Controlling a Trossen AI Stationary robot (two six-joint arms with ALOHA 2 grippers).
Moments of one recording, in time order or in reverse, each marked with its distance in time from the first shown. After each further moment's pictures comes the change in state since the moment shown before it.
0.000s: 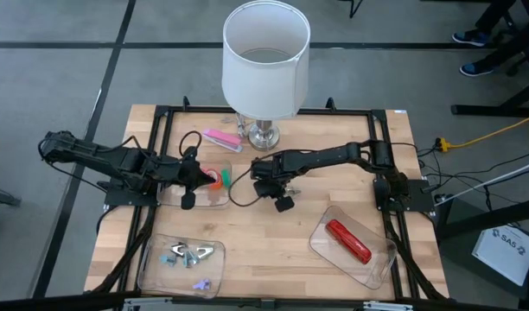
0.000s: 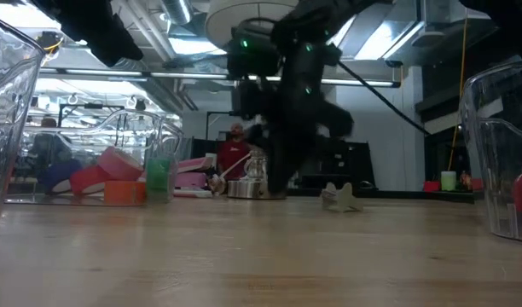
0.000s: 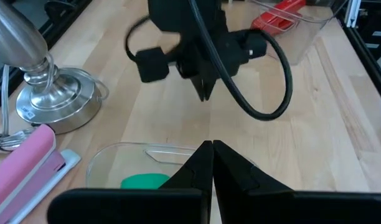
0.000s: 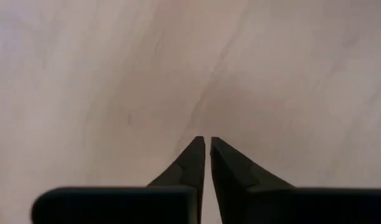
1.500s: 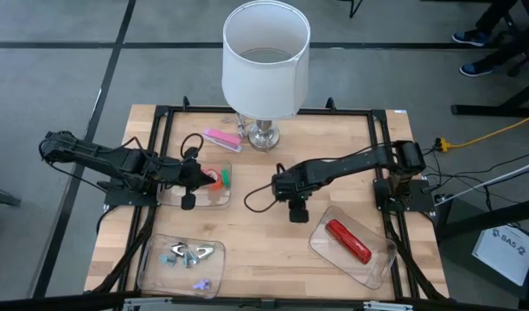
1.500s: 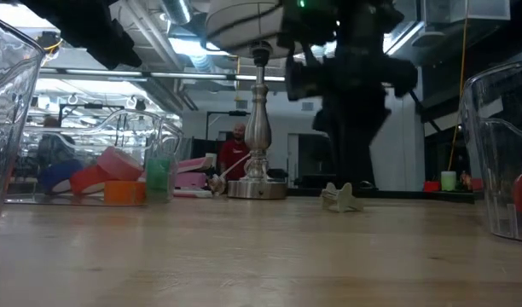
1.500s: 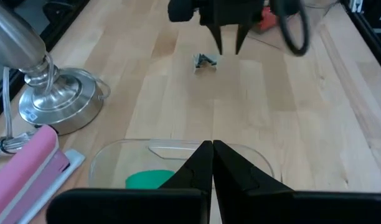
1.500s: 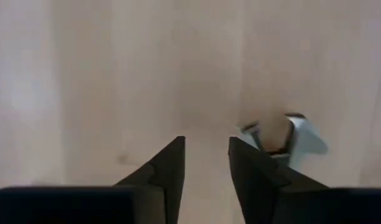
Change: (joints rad) left arm 0.000 0.003 -0.022 0.008 -0.003 0.045; right arm 0.115 -0.251 -0.254 -0.058 0.060 0.542
